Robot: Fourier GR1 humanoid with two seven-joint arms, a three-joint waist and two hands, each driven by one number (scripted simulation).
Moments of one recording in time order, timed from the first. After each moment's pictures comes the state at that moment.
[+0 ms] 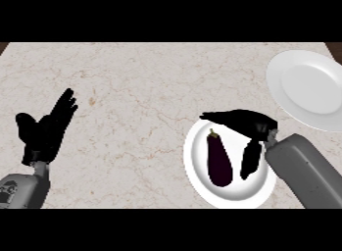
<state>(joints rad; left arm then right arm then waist) -0.17 0.33 -0.07 -1.37 0.18 0.12 0.12 -0.52 -0.39 0.46 -1.24 0.45 0.60 0.01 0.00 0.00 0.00</state>
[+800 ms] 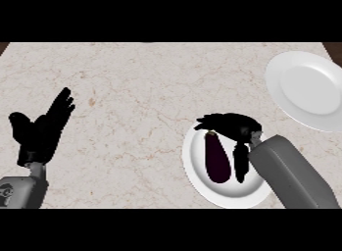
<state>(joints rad) -0.16 0.30 -0.01 -1.43 0.13 0.07 0.17 -0.53 -0.27 0.44 -1.12 0.71 0.62 -0.07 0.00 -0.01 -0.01</state>
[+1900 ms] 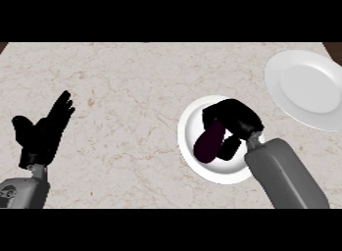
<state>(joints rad) -0.15 0.27 0.02 -1.40 0.09 0.05 0.14 -0.48 -0.17 0.29 -1.26 0.85 0.34 0.02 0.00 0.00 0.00</state>
